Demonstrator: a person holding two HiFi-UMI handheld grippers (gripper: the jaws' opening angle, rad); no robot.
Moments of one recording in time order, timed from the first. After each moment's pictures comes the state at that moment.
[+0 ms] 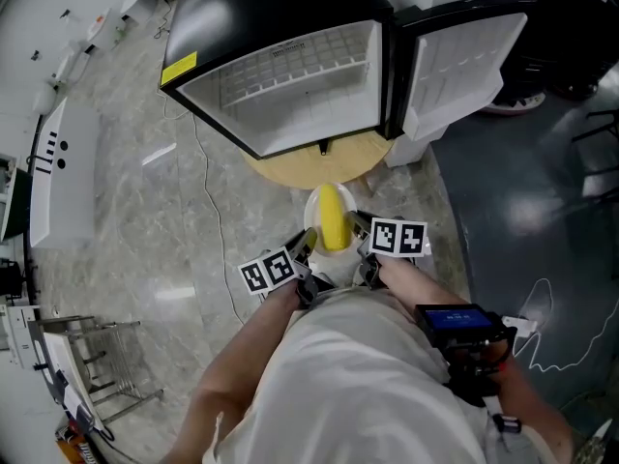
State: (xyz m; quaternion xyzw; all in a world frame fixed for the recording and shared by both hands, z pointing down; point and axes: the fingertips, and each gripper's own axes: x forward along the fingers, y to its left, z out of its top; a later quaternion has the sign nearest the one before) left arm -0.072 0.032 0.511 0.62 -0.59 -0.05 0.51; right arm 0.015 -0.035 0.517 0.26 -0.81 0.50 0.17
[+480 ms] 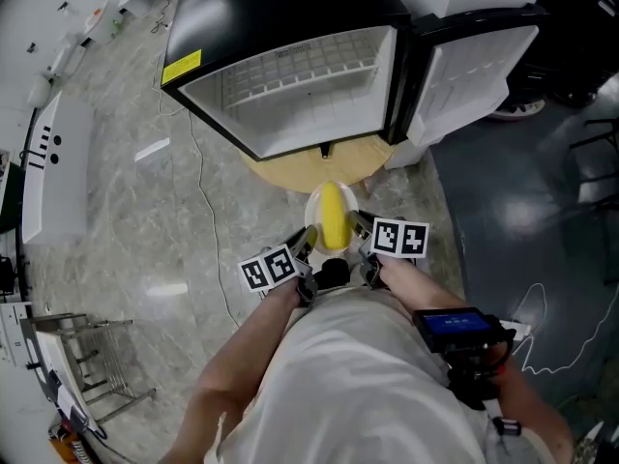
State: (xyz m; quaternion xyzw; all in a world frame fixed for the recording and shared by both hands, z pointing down) left arm -0.086 0.013 0.516 0.63 -0.59 -0.05 0.51; right arm 0.004 -0.052 0.521 0.26 -0.80 0.50 0.17
